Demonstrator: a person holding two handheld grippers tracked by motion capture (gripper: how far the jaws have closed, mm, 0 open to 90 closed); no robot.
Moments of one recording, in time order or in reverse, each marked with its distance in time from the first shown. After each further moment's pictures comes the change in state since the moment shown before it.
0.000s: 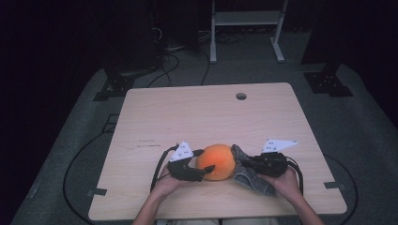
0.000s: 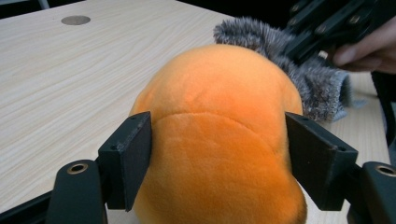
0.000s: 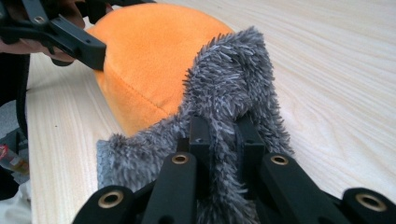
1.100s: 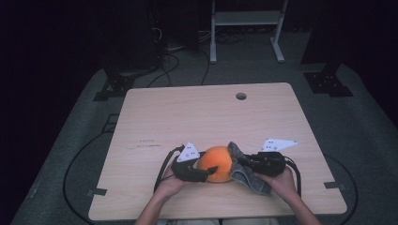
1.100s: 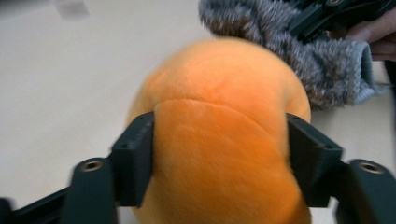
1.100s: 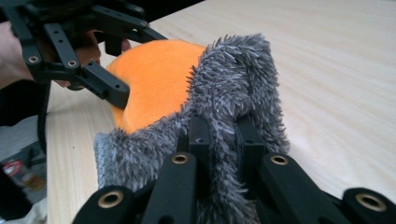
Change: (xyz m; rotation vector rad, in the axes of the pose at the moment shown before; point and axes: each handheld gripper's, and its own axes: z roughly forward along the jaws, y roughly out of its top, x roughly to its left) left arm -0.015 0.011 0.005 0.025 0.061 0.069; right arm 0.005 0.006 0.002 -0.085 0.035 -0.002
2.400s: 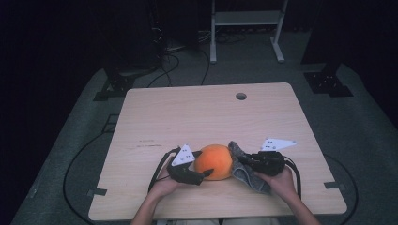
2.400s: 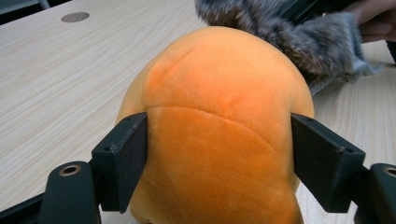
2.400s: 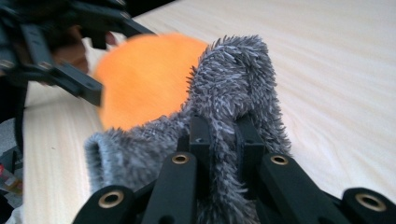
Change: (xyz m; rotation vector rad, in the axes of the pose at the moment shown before) left arm 0.014 -0.018 -0.004 0.016 -0.042 0.014; right arm -0.003 -0.003 0.005 0.010 -0.039 0.005
